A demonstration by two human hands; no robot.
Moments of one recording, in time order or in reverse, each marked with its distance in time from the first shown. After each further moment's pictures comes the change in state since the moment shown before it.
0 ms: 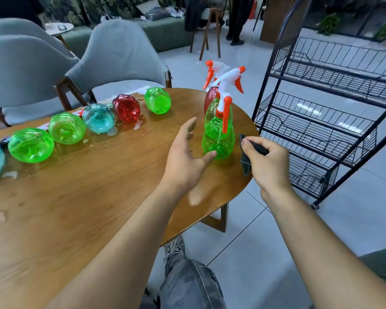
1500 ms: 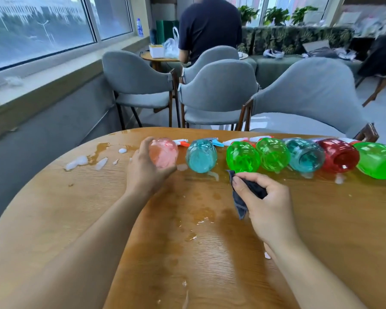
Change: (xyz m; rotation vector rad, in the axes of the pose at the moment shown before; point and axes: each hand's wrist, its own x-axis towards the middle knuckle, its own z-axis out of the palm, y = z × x) left_hand -0.097 -0.199 -0.461 0.492 0.759 -0.467; right_hand -0.200 -0.066 0.365 0.161 -0.796 -0.084
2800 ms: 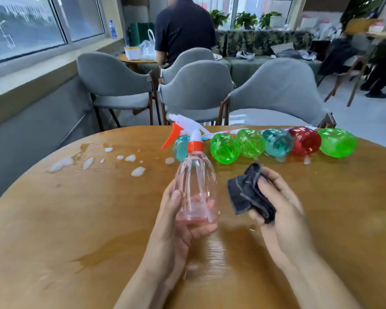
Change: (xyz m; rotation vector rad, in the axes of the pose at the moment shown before) left_hand -0.185 0.058 -0.017 -1.311 -0.505 -0.174; right_hand -0.072 -0.040 -0.023 0.595 0.084 0.218
